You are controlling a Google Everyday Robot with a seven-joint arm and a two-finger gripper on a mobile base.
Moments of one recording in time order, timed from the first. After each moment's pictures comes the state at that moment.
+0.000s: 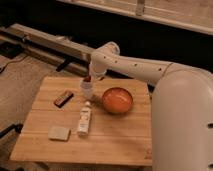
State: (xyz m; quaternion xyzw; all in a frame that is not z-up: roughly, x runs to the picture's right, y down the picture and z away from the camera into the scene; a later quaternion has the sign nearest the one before) arm -0.076 -0.063 0.842 -0.13 -0.18 -0.09 0.97
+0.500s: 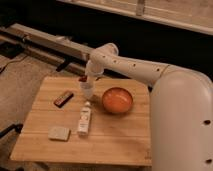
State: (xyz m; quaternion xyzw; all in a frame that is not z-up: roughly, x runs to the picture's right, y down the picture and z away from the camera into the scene) arm -0.100 -0.064 0.844 -0.13 -0.22 -0.09 0.96
